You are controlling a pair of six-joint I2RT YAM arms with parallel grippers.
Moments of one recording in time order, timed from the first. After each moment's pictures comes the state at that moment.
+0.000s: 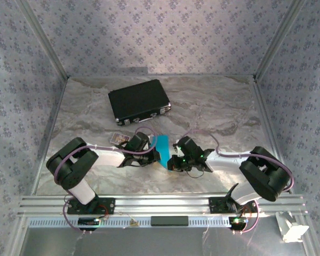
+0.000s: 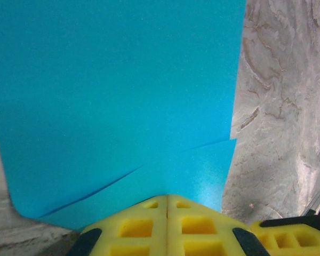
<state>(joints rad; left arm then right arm) -0.80 1.63 0.58 0.21 0.33 -1.06 0.81 1.45 0.54 0.00 -0.40 0.82</state>
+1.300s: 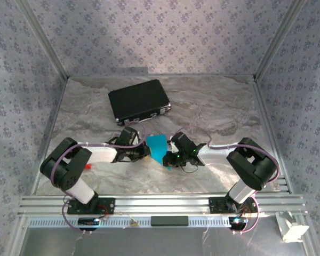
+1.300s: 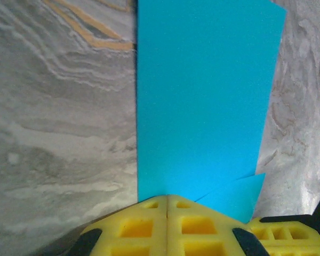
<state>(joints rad) -0.62 1.58 0.56 0.13 0.38 -0.97 0.80 1.61 0.64 0.01 -0.40 0.74</state>
